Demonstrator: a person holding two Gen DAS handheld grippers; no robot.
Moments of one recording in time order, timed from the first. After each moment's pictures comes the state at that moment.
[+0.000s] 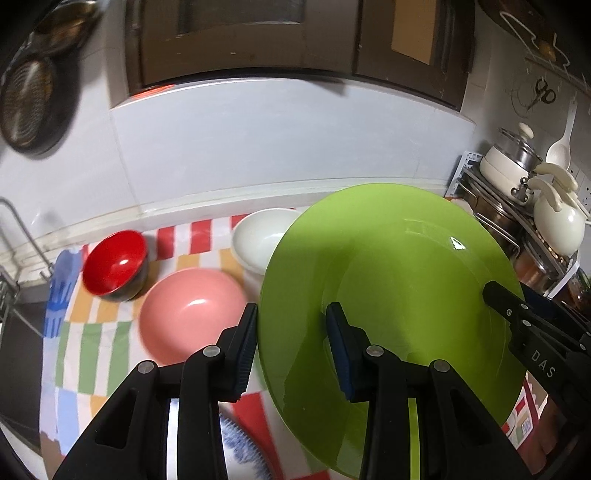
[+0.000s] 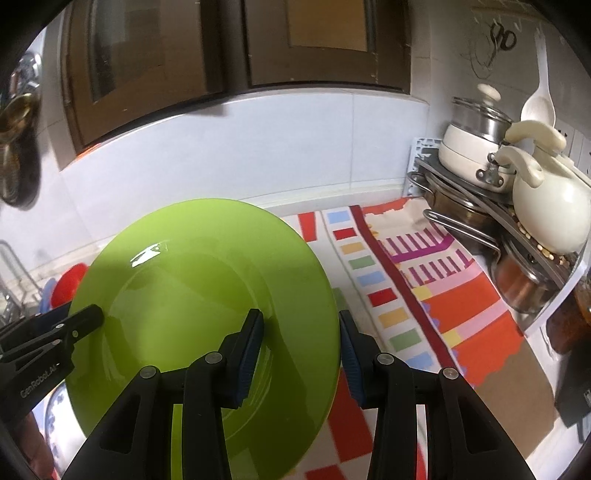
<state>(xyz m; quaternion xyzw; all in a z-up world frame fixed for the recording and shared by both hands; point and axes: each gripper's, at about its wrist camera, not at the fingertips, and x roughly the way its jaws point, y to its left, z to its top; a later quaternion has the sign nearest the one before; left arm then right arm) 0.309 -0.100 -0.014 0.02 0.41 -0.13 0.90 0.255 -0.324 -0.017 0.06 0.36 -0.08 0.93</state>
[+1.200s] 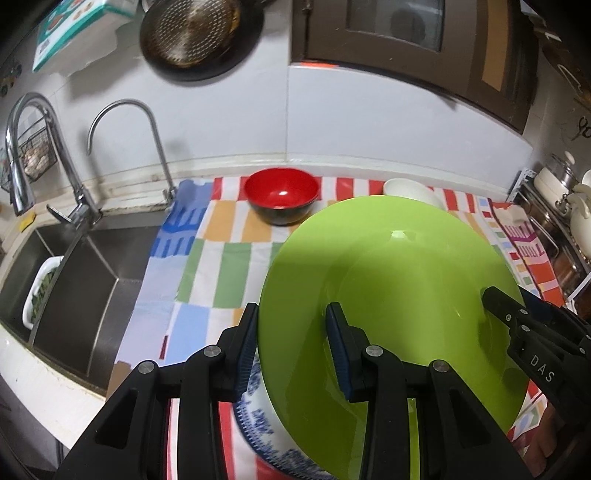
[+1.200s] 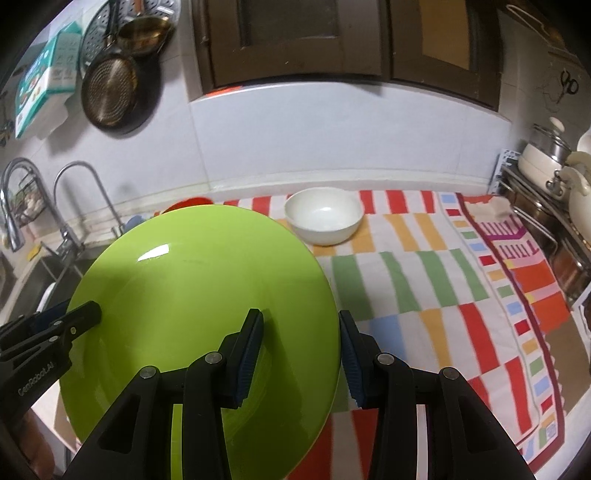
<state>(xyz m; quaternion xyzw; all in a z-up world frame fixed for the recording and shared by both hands) 0.212 0.088 -0.029 -0.01 0.42 -0.02 0.91 0.194 -0.138 -0.029 0.02 0.37 0.02 0.93</state>
